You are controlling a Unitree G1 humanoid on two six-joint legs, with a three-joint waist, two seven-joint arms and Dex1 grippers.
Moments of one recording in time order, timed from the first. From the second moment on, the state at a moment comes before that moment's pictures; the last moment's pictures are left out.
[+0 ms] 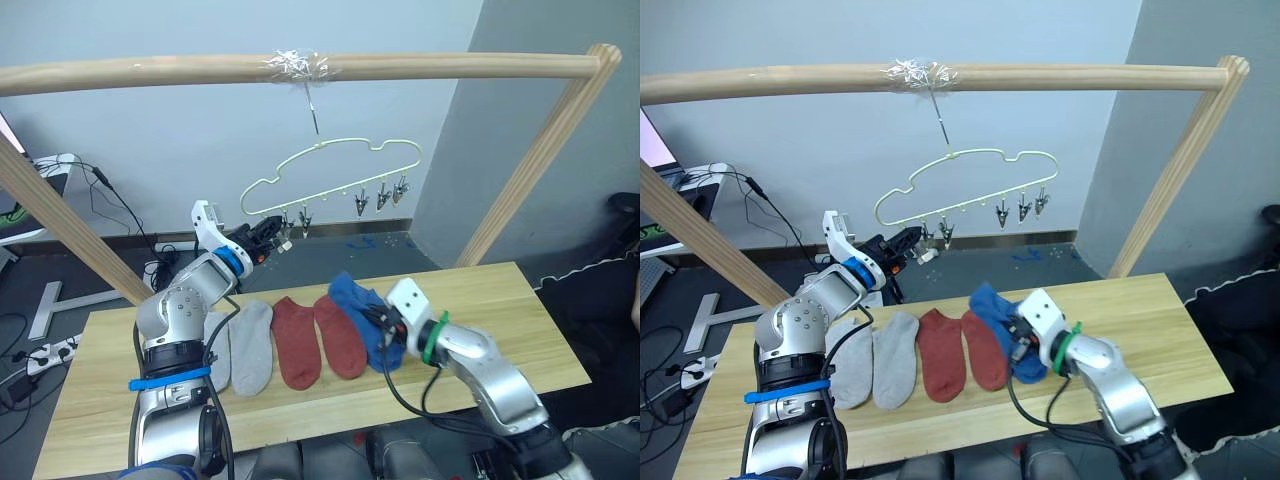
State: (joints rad) left arm -0.55 0.24 0.38 0.10 -0.75 0.87 -0.29; right arm -0.22 -0.20 0.30 -0.23 0.10 0.56 0.55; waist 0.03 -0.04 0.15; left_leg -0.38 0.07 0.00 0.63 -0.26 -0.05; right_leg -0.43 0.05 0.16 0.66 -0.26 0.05
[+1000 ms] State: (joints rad) left arm -0.50 0.18 0.40 -0.01 -0.91 0.98 -0.25; right arm -0.35 -0.07 0.23 -0.19 0.29 0.74 0.54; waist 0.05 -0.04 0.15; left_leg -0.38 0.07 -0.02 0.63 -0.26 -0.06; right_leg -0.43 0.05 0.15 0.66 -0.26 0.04
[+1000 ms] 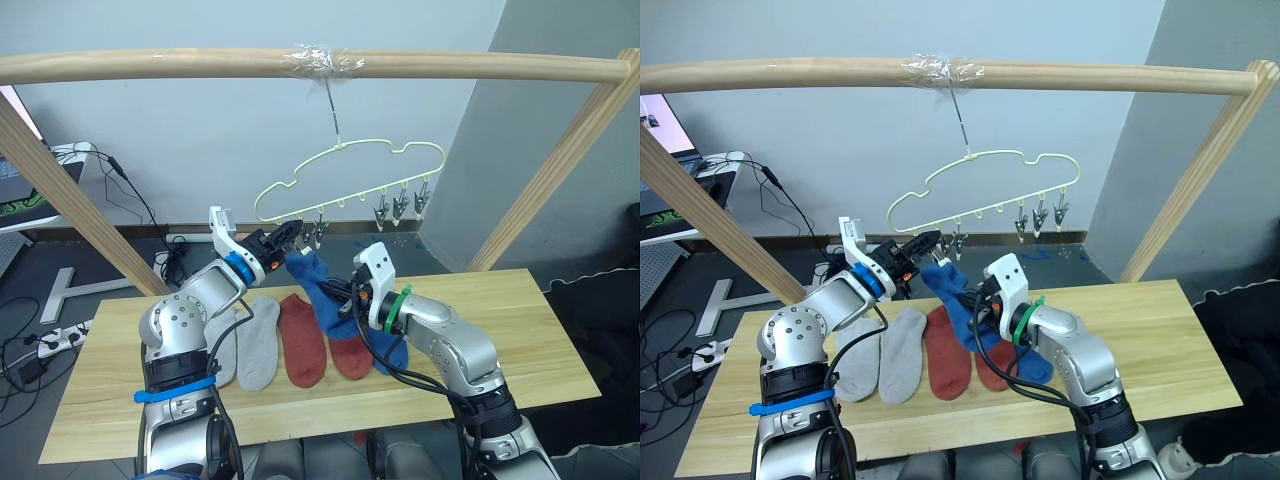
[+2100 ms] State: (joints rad) left arm -0.48 0.20 0.40 -0.04 -0.98 1.03 -0.24; right arm -0.26 -0.06 0.11 -0.31 0.57 0.92 0.51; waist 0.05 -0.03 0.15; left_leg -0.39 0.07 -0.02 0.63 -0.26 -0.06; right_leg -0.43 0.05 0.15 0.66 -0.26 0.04
